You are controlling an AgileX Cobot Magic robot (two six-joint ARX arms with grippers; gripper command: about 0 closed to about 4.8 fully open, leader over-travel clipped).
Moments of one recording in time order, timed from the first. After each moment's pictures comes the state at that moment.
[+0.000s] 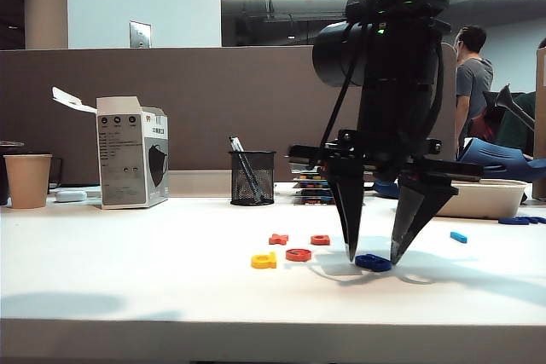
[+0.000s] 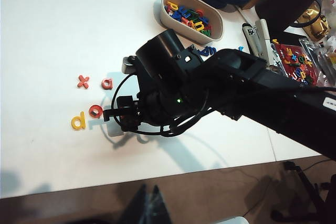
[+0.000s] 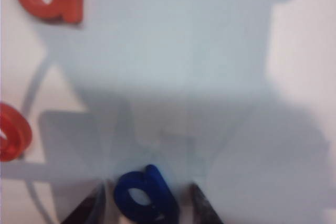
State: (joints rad) left arm -1.35 1.23 1.68 -1.17 -0.60 -1.07; right arm 0.57 1.87 1.29 -0.81 -0.05 0.49
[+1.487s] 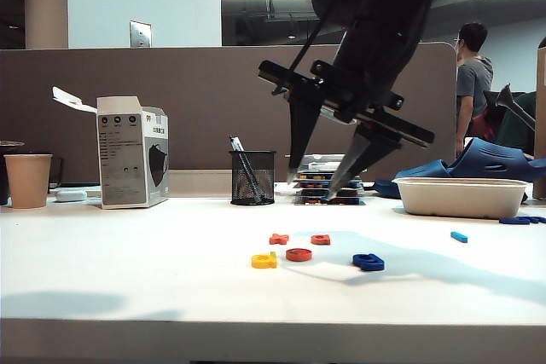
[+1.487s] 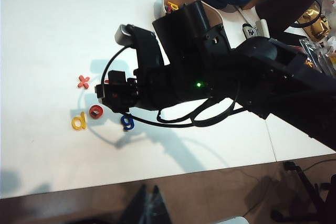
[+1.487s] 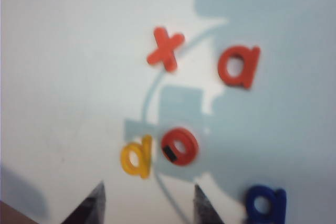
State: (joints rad) left arm -1.35 1.23 1.68 -1.17 -0.60 -1.07; right arm 0.58 1.78 1.34 -0.70 -0.24 0.52
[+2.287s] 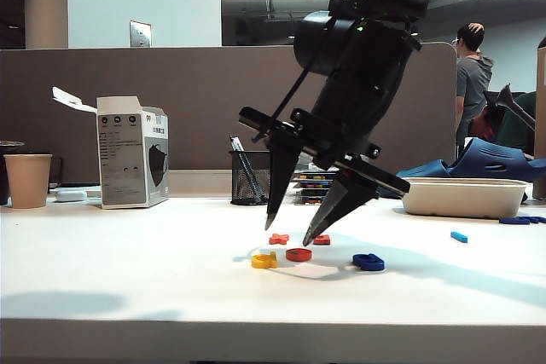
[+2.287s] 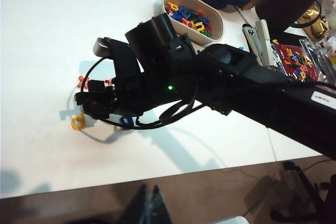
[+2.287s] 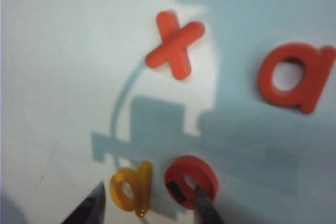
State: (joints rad) left arm -1.35 1.23 1.68 -1.17 -0.60 -1.07; right arm 0.59 1.91 1.34 -0.62 -0.31 0.52
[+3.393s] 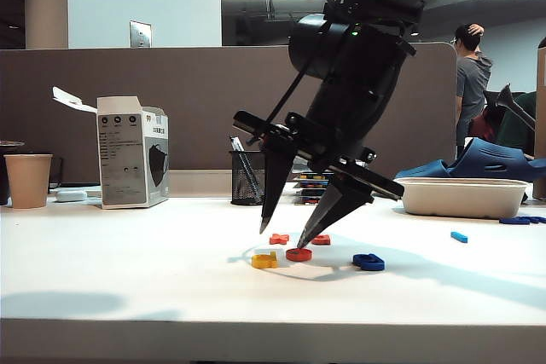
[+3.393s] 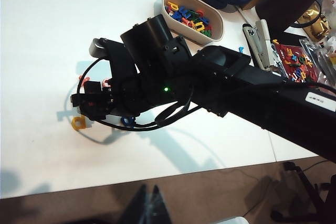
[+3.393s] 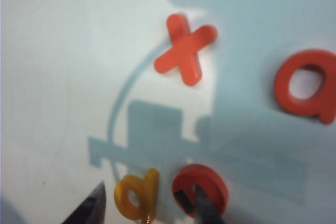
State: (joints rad) left arm -1.35 1.23 1.68 -1.17 -0.60 -1.07; right arm 0.60 1.92 1.34 -0.60 -0.31 0.53
